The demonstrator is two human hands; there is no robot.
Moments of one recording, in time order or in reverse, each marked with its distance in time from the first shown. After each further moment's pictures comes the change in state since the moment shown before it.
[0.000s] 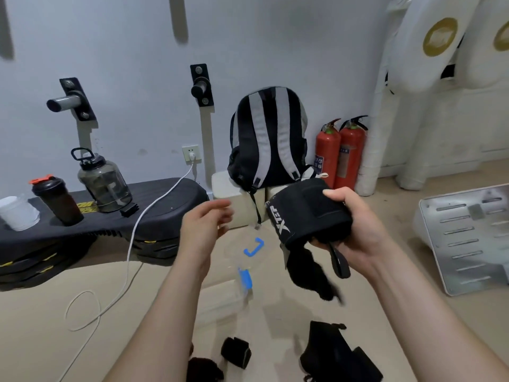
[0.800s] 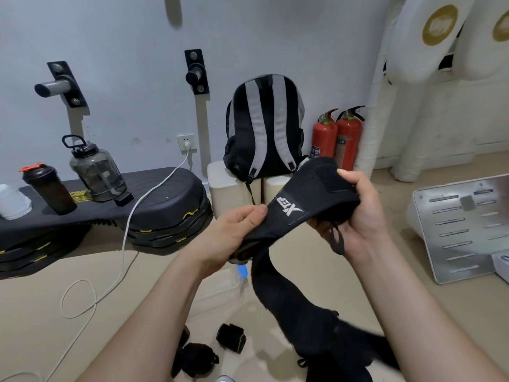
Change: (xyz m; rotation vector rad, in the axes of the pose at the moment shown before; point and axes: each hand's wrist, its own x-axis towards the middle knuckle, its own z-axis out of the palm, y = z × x) left_hand -0.040 0.010 0.008 0.140 -0.763 -0.037; right_hand 0.004 0.004 0.001 0.352 0.012 -0.038
